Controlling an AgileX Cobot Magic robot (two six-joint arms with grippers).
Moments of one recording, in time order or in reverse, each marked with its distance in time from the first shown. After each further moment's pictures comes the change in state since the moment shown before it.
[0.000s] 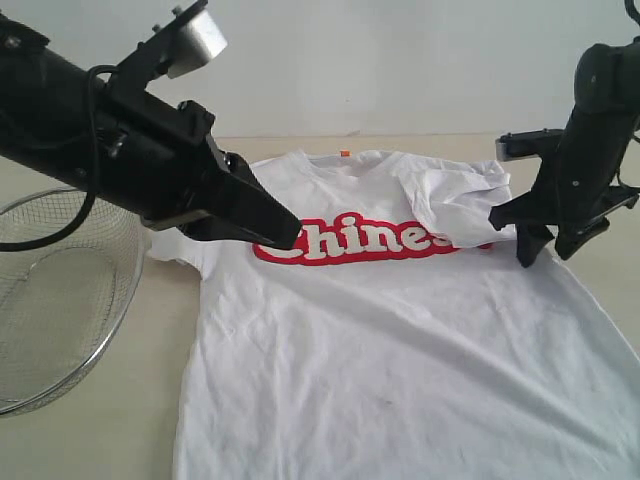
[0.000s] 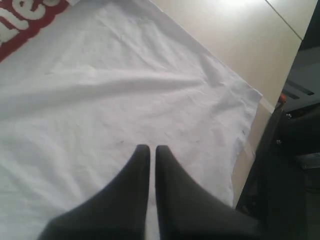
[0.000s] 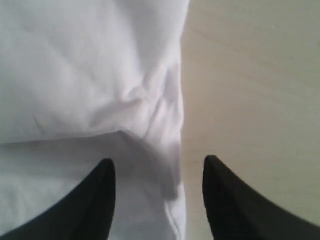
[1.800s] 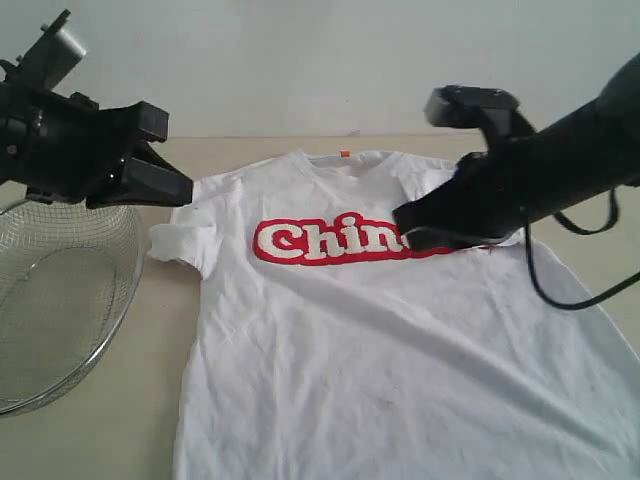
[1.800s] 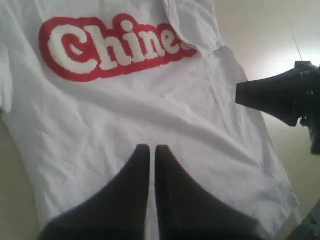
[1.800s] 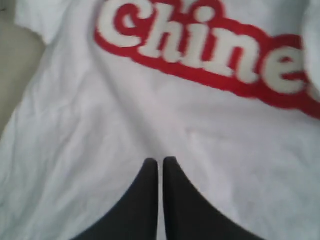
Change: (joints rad) left arm 0.297 0.014 0.085 -0.066 -0.093 -0.187; right arm 0.268 -0.535 0.602 0.814 -0.441 -0.605
